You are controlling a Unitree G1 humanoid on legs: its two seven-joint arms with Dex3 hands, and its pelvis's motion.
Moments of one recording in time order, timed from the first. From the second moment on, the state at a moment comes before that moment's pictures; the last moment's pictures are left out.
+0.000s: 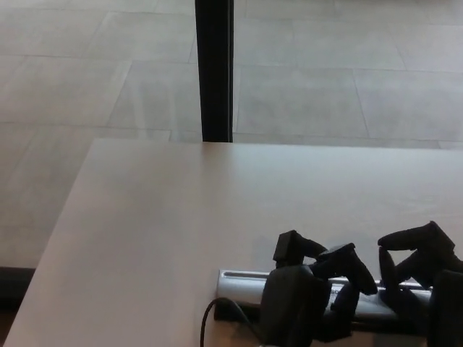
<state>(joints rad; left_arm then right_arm) -0.50 -0.06 -0.85 0.78 0.34 -0.39 0.88 -0.10 -0.14 0.03 0.46 -0.15 -0.63 -0.49</state>
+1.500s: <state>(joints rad) -0.15 0.55 0.33 0.26 -0.22 -0.11 0.47 0.13 -0.81 -0.81 0.49 0.18 -0.37 -0.23</state>
